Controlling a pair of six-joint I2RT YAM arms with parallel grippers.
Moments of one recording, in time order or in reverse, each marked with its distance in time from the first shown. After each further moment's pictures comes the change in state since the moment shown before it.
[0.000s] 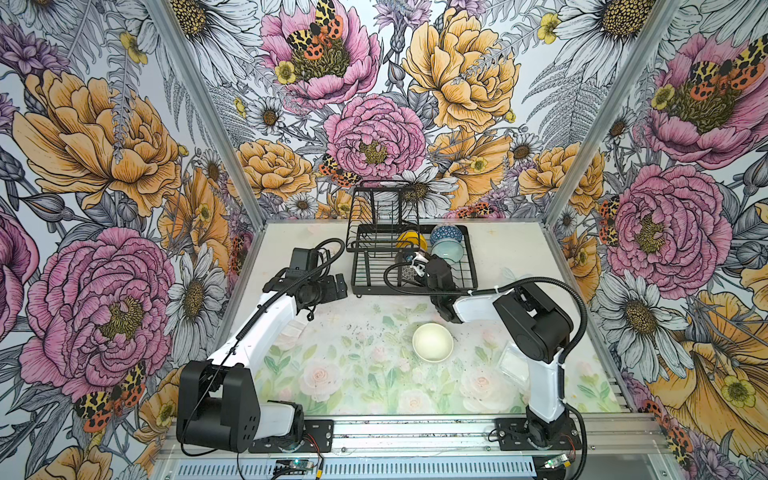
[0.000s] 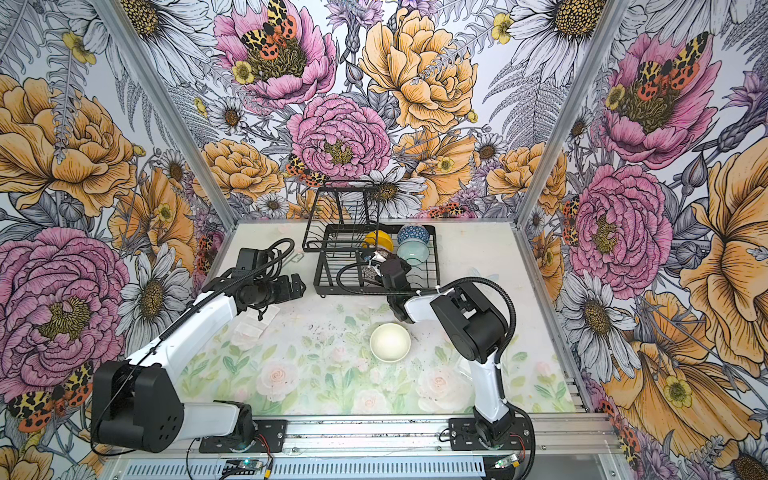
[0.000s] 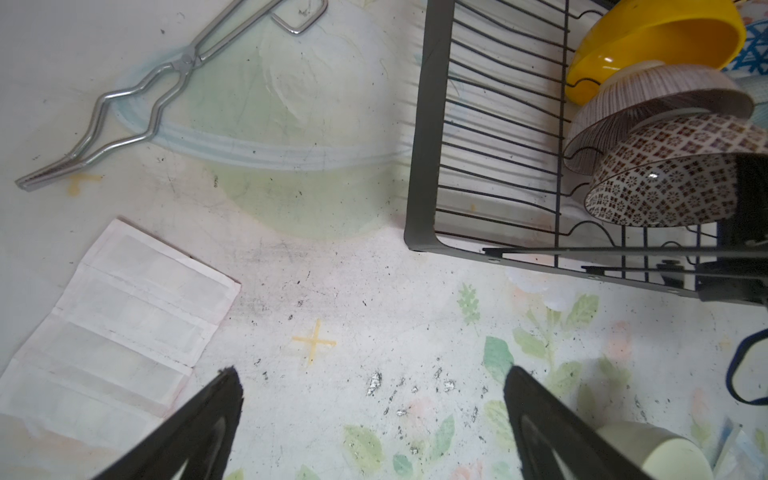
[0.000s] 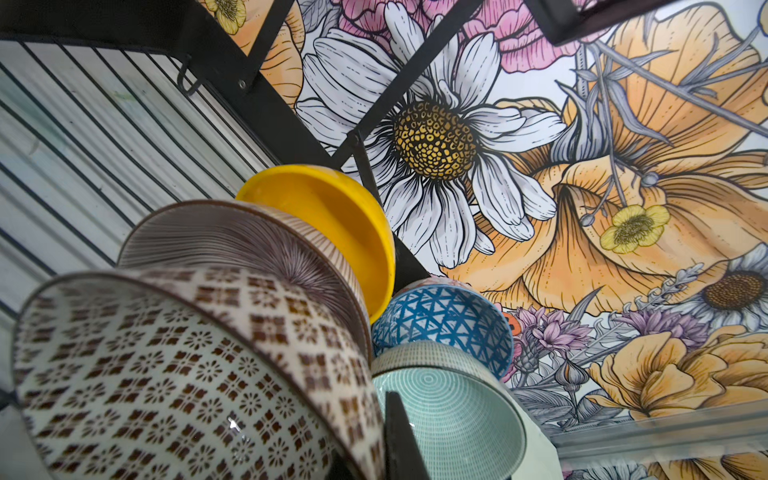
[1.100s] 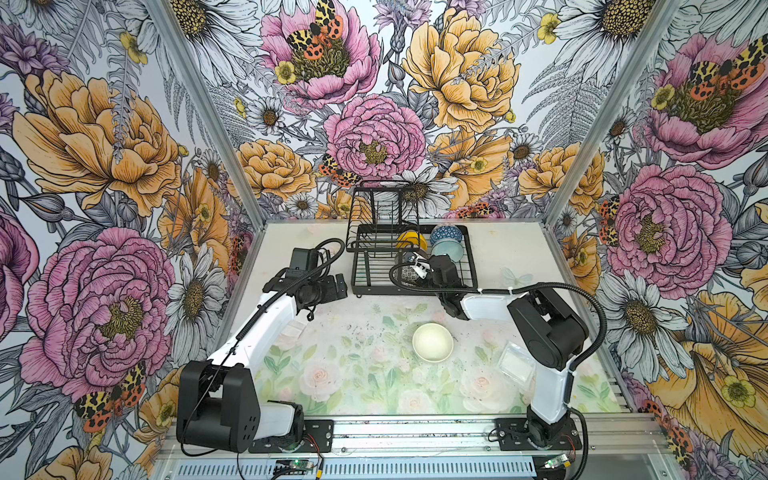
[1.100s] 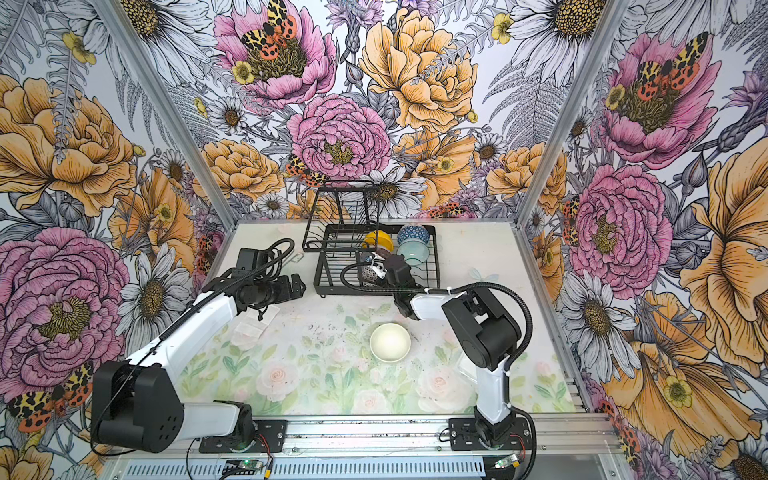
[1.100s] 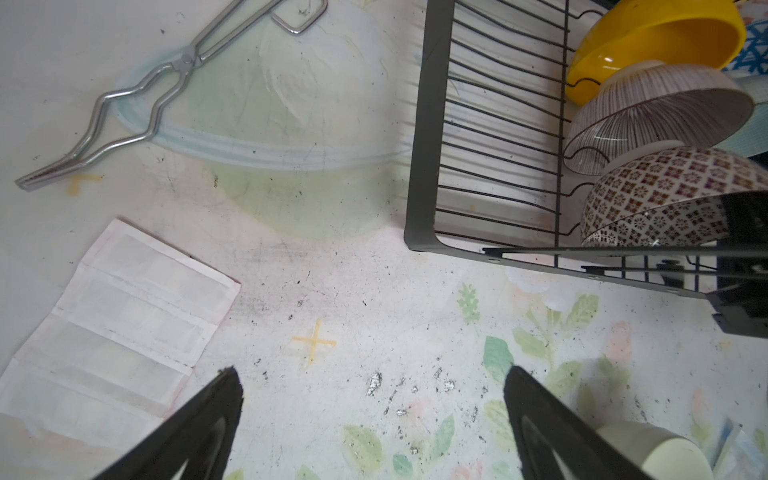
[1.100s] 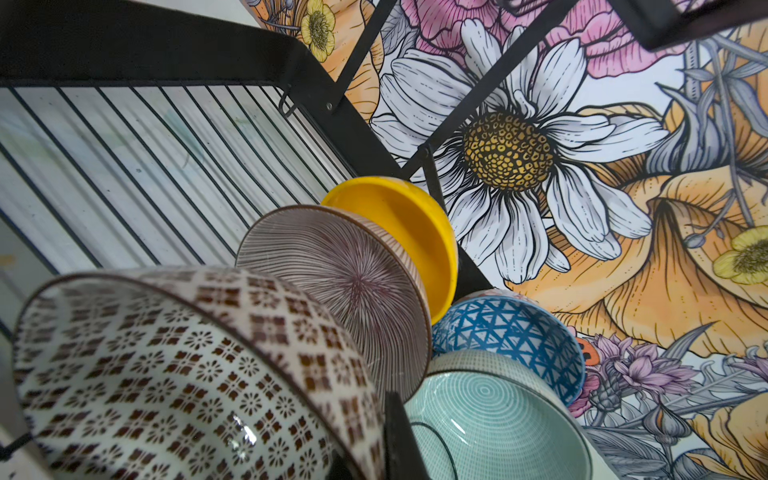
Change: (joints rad) left arm 0.000 0.000 0.000 0.000 0.000 0.000; right arm -0.027 -0.102 0.001 -0.255 -0.235 0.092
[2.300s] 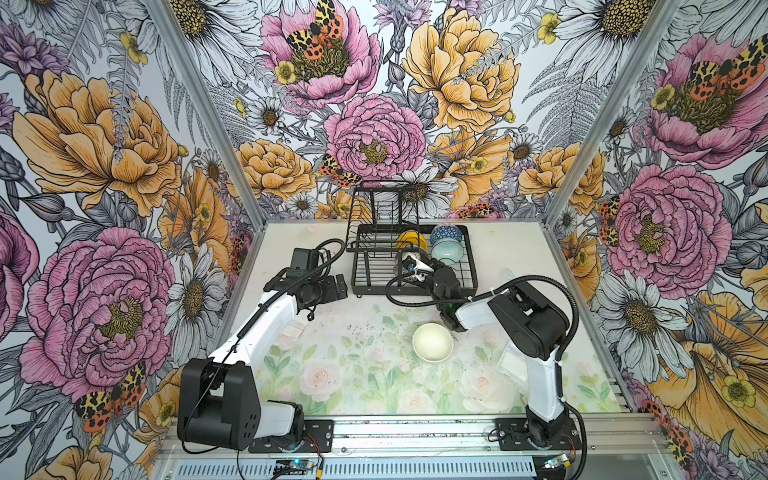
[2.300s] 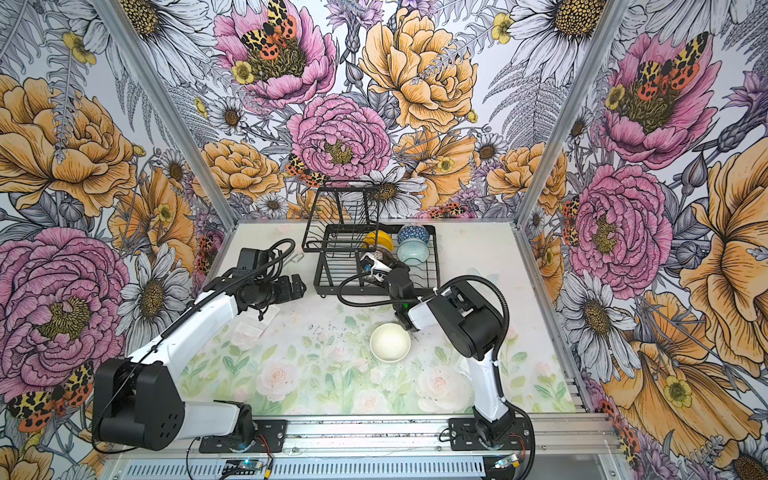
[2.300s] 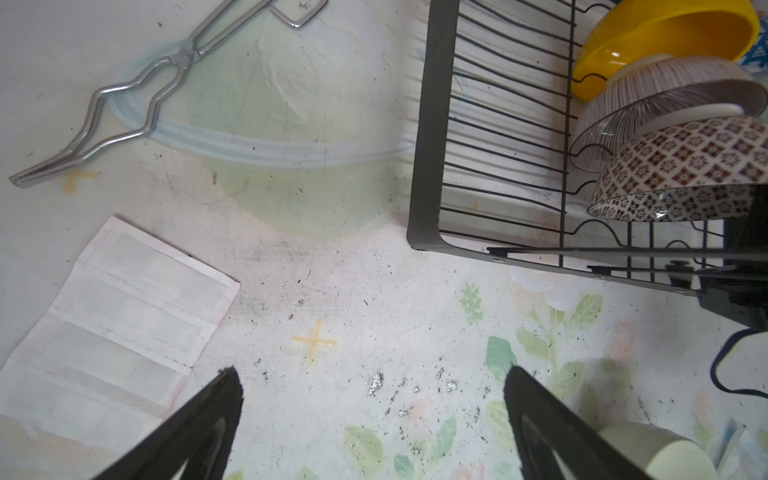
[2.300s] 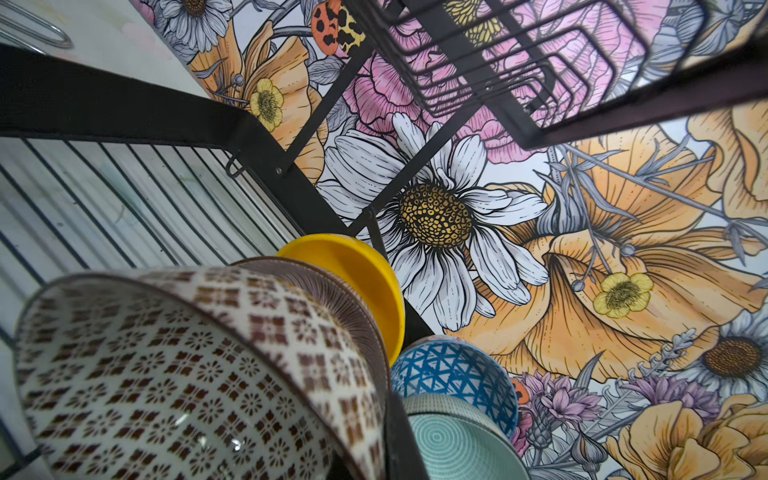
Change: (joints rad) left arm 0.000 0.011 0.000 0.000 0.000 0.000; right arm 0.016 0.116 -0.103 0.500 0.036 -0.153
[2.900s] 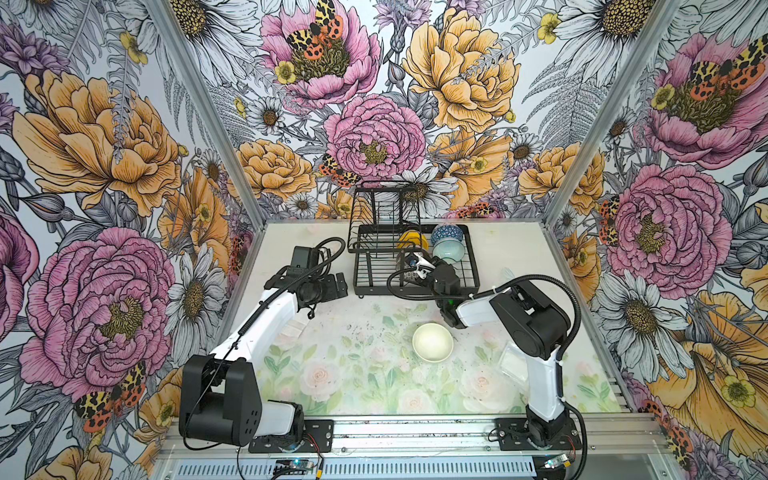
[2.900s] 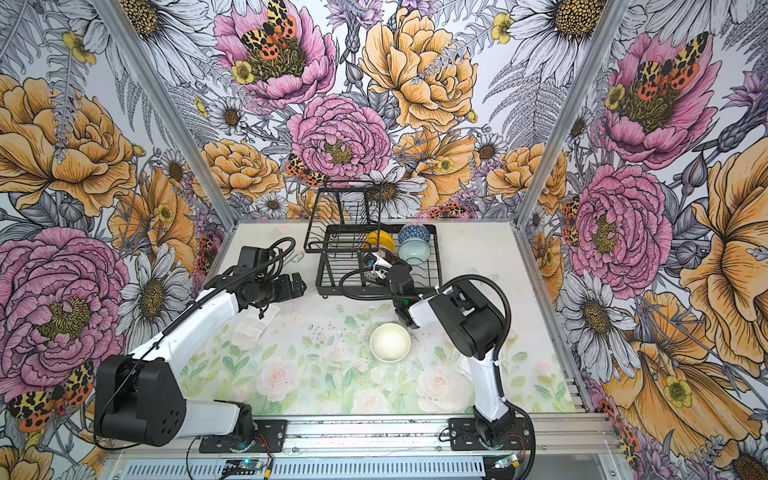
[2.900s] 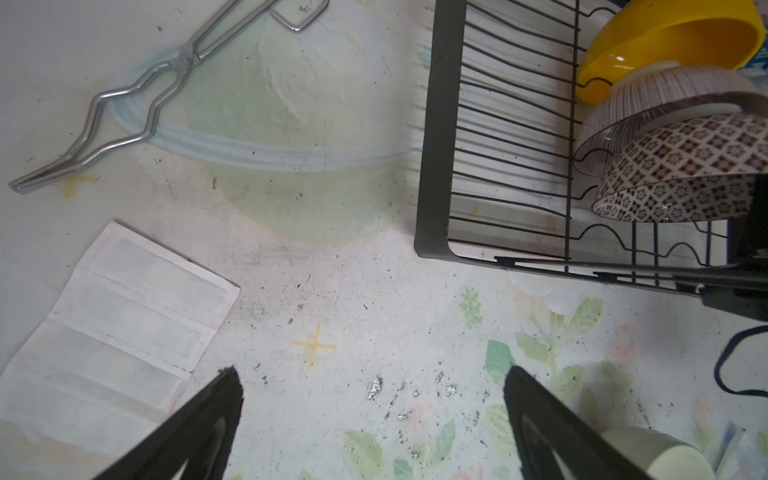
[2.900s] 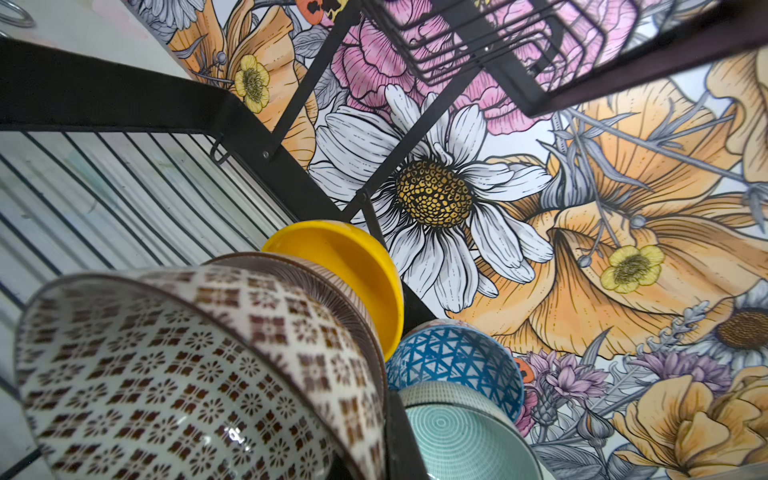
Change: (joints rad) left arm 0.000 0.018 0.018 -0.003 0.000 0.000; right arm 0.000 0.025 0.030 0.012 0.079 0.028
